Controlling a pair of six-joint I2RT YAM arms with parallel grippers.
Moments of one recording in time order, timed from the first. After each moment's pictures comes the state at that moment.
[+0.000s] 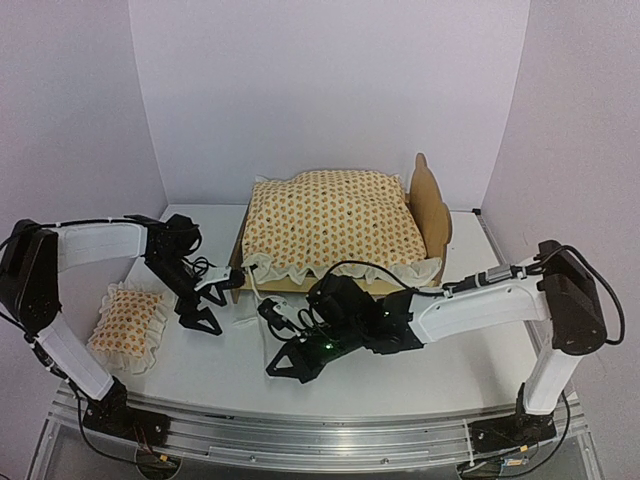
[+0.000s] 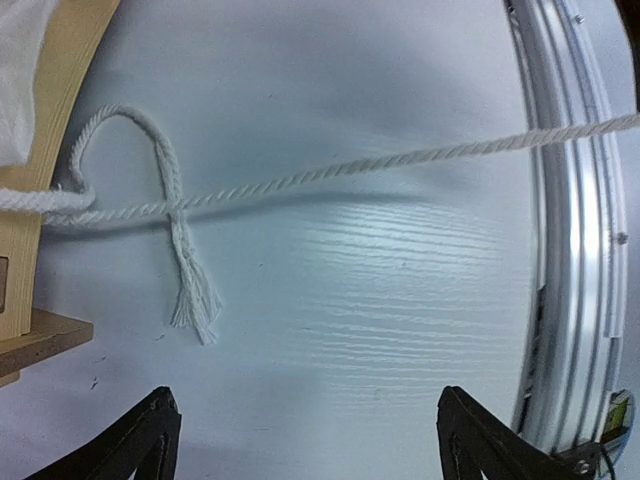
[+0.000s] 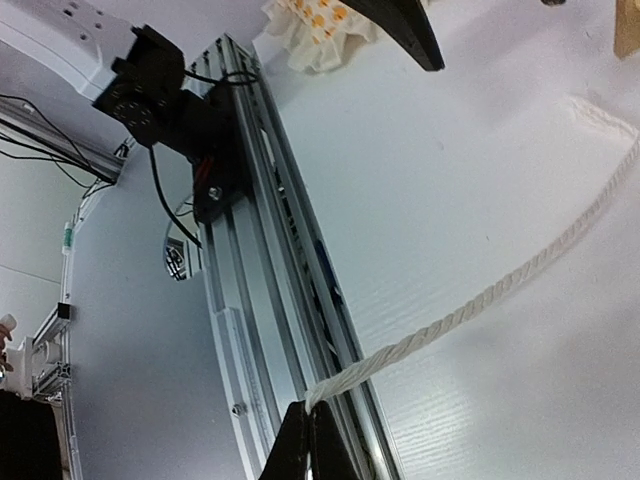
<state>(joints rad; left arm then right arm) -0.39 1.57 1.04 -0.88 0.59 1.02 1.20 1.82 1.16 0.00 -0.43 0.43</state>
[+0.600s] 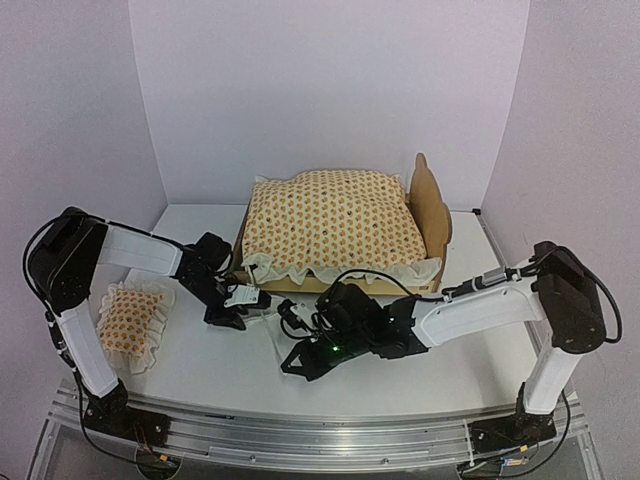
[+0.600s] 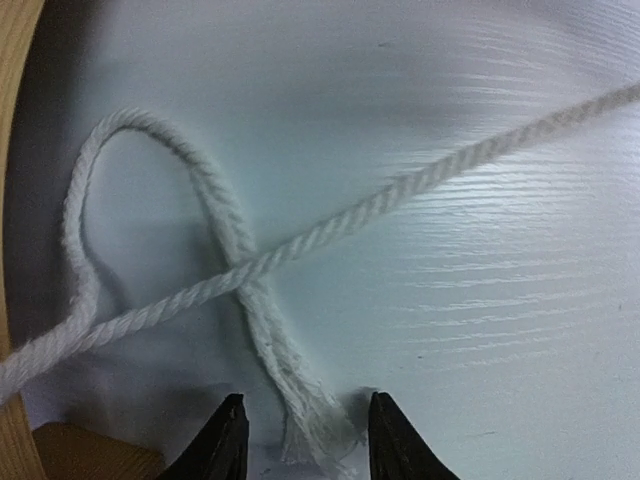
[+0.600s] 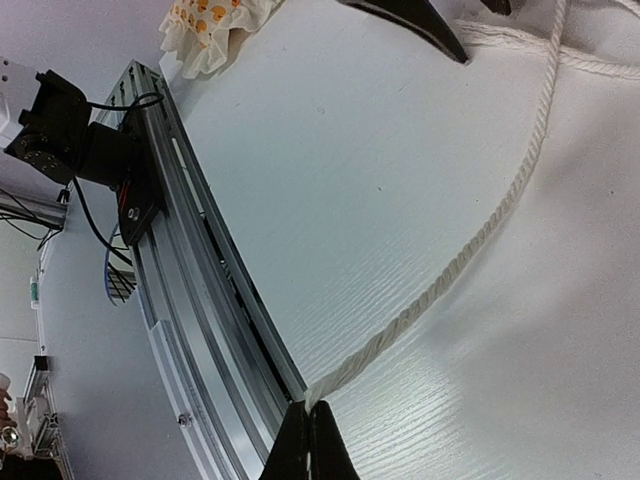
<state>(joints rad) -0.52 1.79 0.96 -0.41 0.36 1.08 1.18 1.82 1.06 0.03 -0.31 0.56</state>
